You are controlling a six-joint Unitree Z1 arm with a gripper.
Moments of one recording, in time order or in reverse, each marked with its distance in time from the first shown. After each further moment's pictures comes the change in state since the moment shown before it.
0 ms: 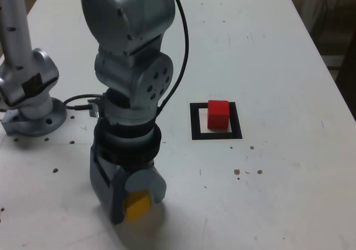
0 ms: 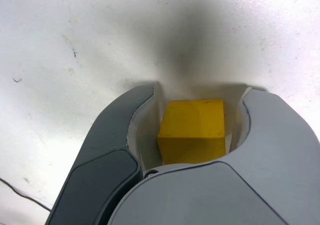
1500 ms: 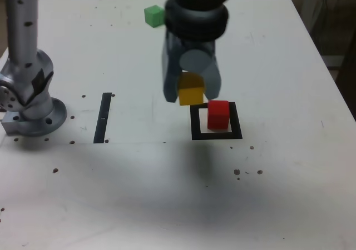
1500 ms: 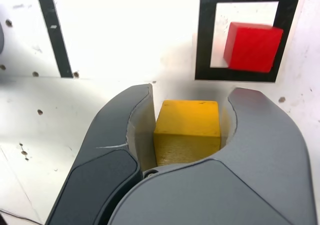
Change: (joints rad) arm 0.437 0.061 -0.578 0.623 0.261 0.927
